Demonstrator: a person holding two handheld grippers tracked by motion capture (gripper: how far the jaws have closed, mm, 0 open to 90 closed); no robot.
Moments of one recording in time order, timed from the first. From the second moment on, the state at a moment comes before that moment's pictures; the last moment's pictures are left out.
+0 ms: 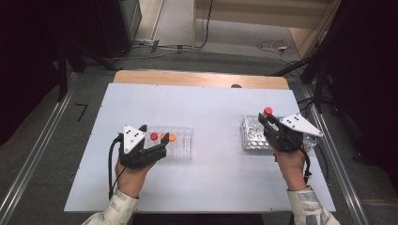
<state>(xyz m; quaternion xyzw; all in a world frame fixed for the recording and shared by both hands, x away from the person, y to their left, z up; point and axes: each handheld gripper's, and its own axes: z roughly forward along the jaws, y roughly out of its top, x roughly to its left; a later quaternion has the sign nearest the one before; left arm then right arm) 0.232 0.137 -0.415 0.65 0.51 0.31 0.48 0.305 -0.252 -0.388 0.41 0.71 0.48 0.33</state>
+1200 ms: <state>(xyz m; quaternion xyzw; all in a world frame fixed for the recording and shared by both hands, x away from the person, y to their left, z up) 0.200 0.063 -0.417 0.73 0.39 0.21 0.52 0.234 -0.139 -0.446 0.26 0.82 0.48 0.17</state>
